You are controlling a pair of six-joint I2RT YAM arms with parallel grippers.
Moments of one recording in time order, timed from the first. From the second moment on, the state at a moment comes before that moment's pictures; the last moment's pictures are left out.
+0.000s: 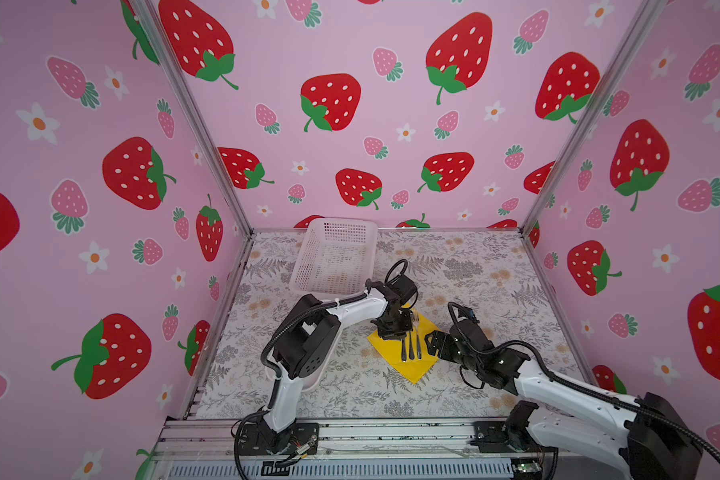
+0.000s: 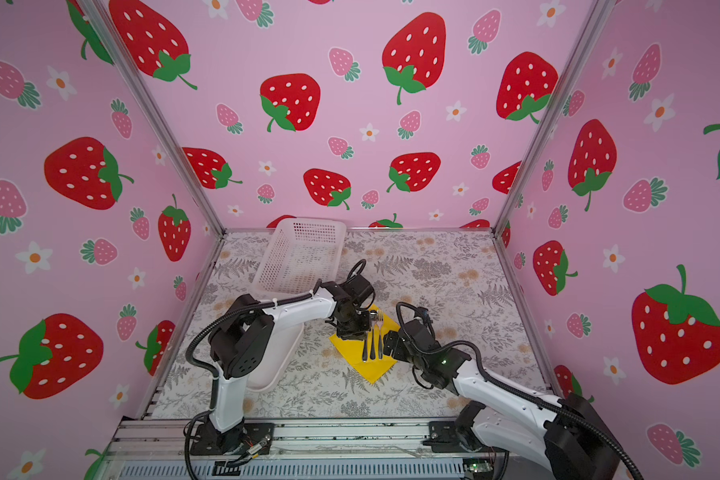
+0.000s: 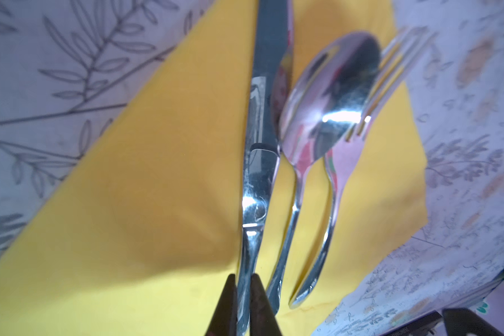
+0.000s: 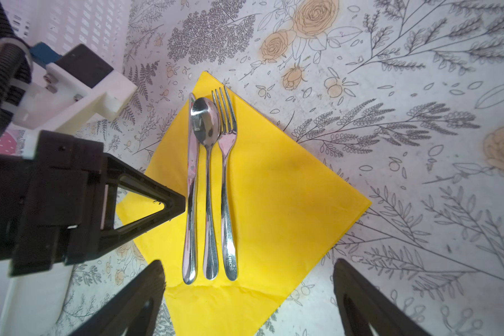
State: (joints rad) left arm -0.79 2.00 1.43 -0.74 0.25 -0.86; right arm 0.86 1.01 0.45 -0.23 0.17 0.88
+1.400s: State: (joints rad) left arm -0.80 0.82 0.58 -0.33 0.06 -0.57; right arm 1.25 0.93 0.38 -0.24 0.20 1.26
